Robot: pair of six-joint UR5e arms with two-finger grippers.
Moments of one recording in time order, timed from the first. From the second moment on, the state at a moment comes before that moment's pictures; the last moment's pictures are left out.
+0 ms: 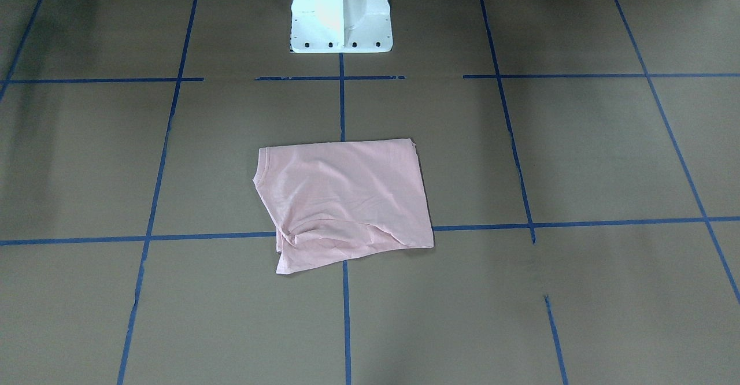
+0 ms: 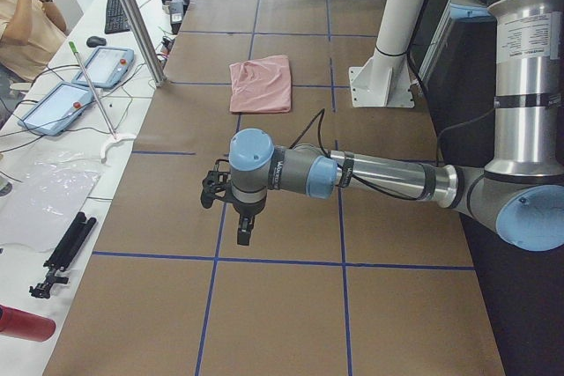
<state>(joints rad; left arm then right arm) -1.54 -1.49 -1.79 -1.64 -2.33 -0.08 1.45 -1.59 1.67 -1.62 2.32 0.08</state>
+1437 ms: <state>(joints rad) -1.53 -1.49 -1.74 -1.63 -2.33 -0.08 1.45 -1.60 1.67 -1.56 2.32 0.08</state>
